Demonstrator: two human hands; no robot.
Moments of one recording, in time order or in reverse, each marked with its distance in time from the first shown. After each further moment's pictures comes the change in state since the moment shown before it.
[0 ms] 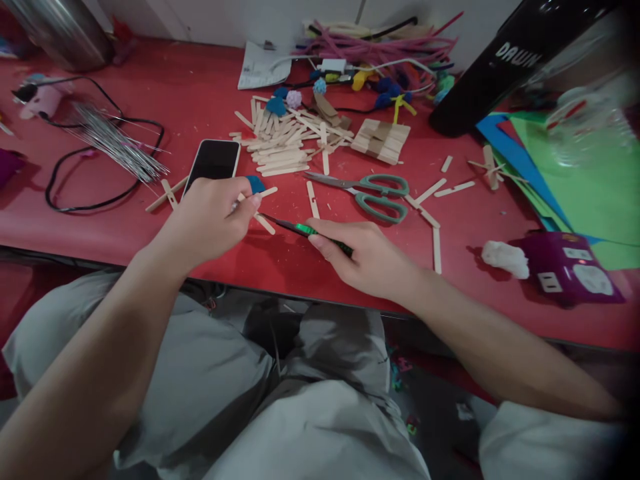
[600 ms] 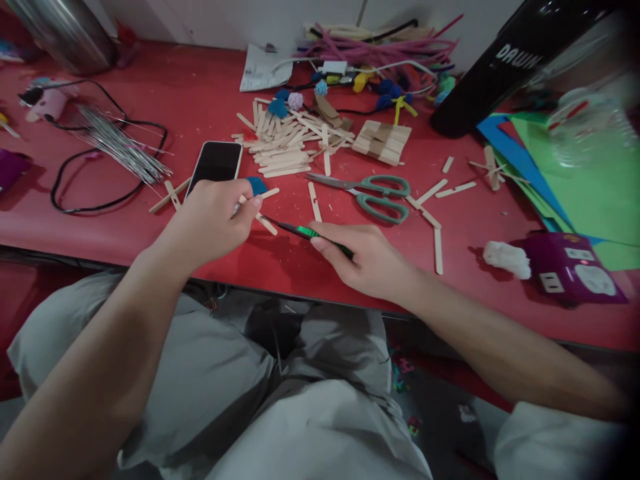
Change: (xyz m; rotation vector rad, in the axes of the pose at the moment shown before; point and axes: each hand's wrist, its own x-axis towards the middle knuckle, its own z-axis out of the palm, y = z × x) left_hand -0.001 0.000 -0.003 0.033 -0.049 -0.040; right_hand -0.002 0.003 0.003 -0.021 0.024 -0.020
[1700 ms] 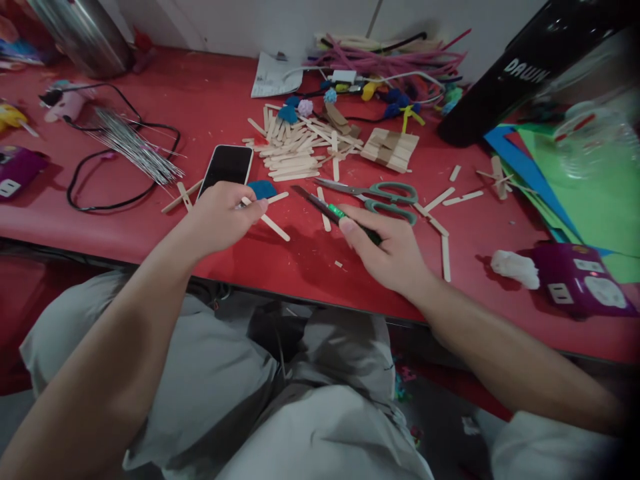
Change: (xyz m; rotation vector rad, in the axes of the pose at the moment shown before) left_hand 0.005 -0.006 -0.001 -0.211 -0.096 -0.183; right_hand 0.002 0.005 -0.006 0.106 0.230 0.140
